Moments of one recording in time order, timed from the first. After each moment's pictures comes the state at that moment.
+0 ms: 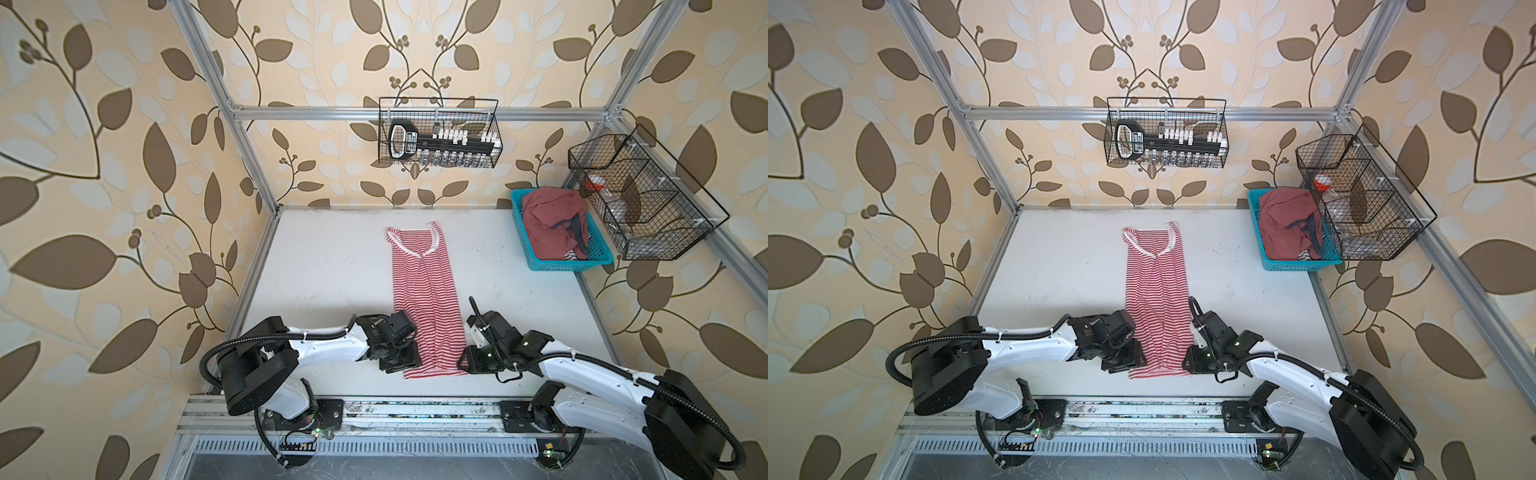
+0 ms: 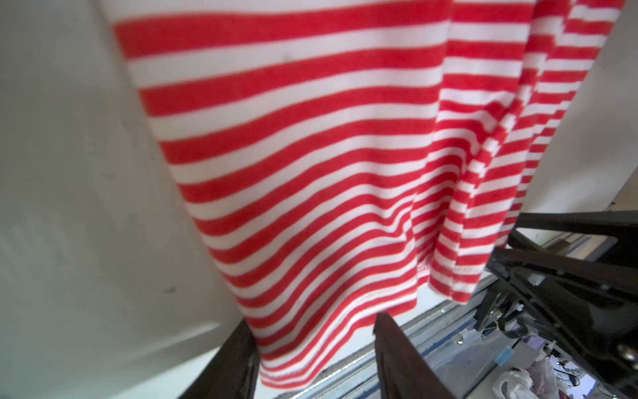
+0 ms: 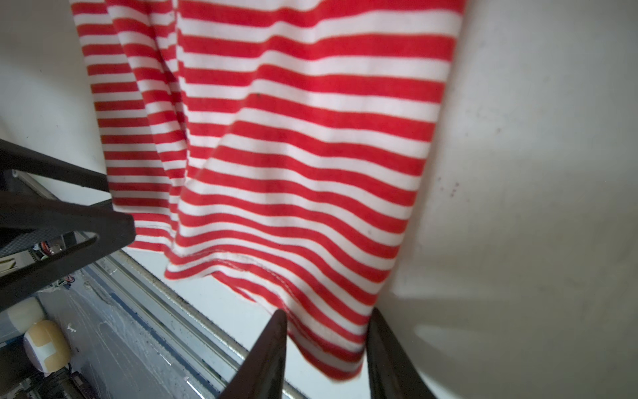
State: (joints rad) left arm -0.99 1.45 0.66 -0.34 0.28 -1.14; right arm 0.70 1.05 0.39 -0.49 -0.27 0.65
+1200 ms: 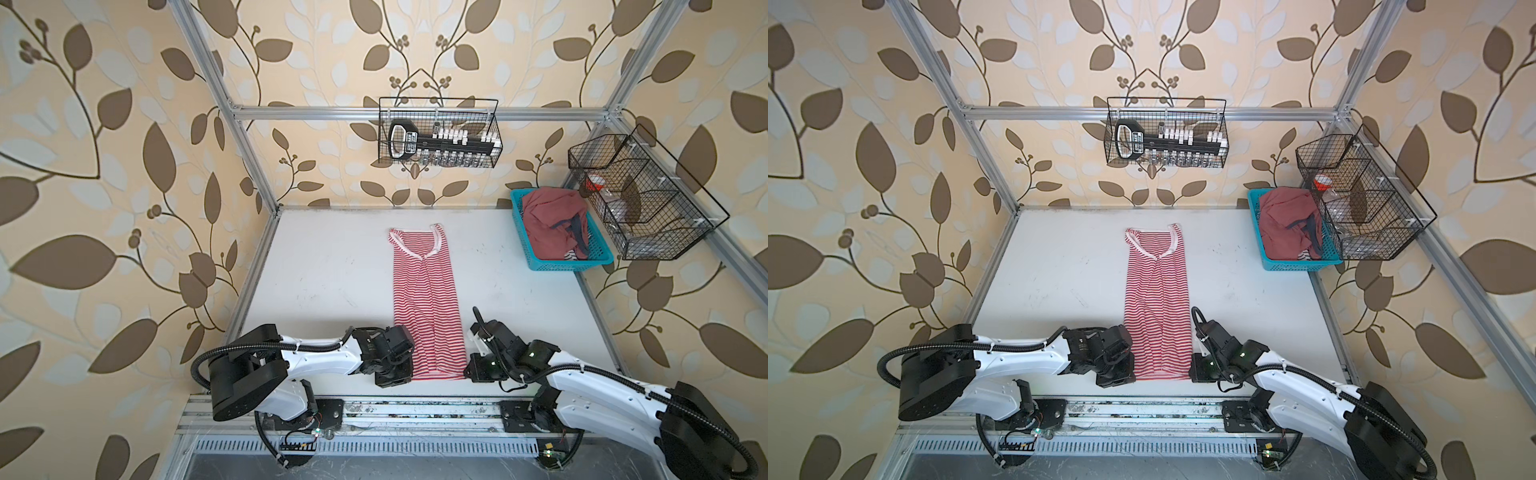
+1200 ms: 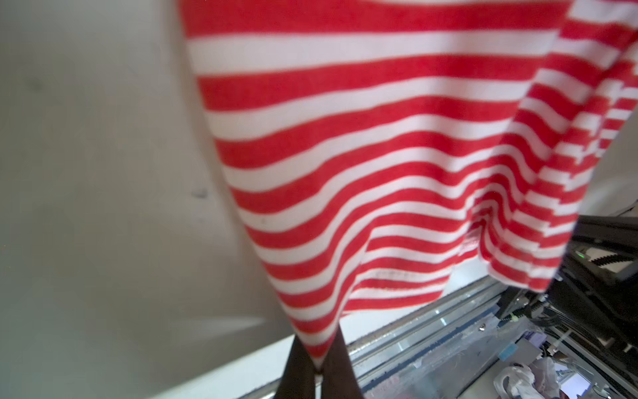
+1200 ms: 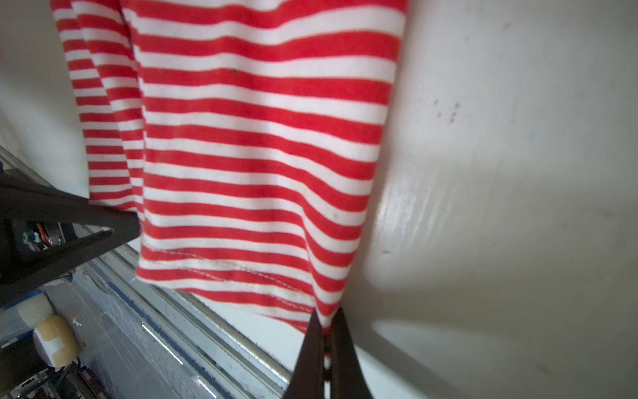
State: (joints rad) left arm -1.08 1.38 0.56 -0.34 0.25 -1.27; right arm 0.77 0.93 0.31 -0.50 -0.26 0.74
